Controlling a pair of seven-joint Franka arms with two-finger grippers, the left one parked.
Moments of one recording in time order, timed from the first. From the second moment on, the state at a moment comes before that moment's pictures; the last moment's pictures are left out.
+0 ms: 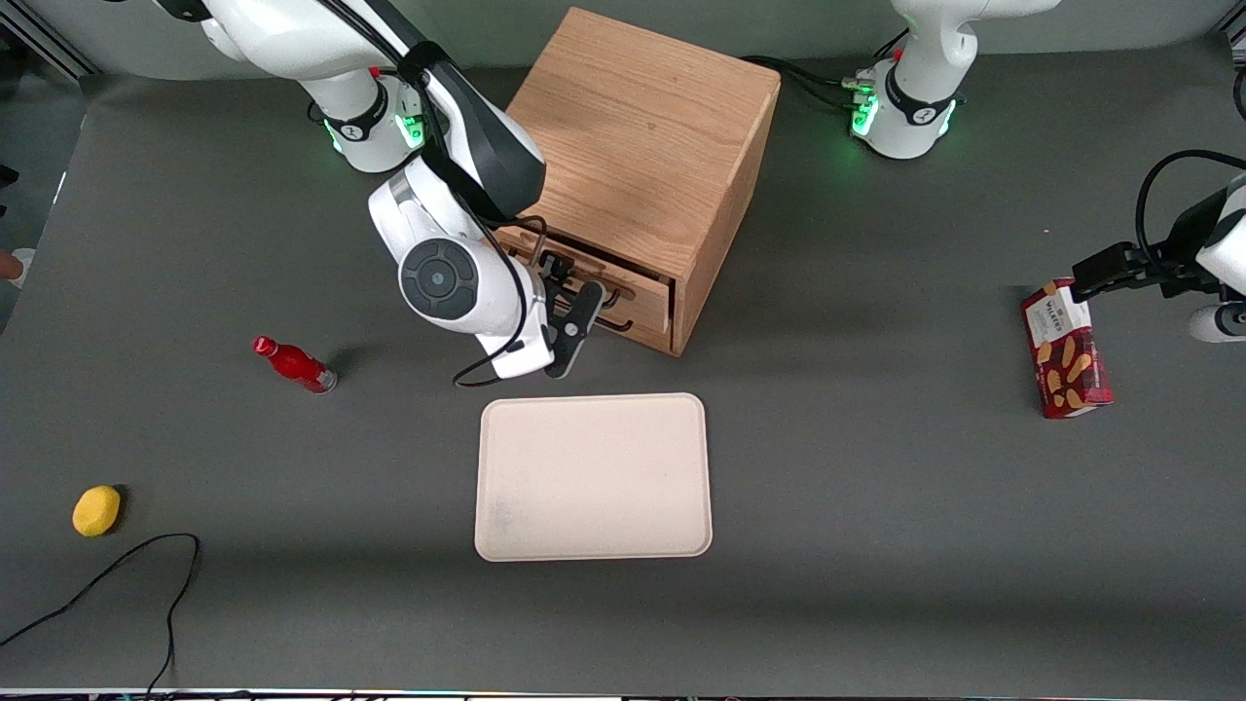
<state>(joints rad) 0.48 0.48 0.12 -1.49 0.22 1.76 -0.52</state>
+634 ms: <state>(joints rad) 0.47 0.52 0.08 -1.46 0.22 1.77 -0.55</state>
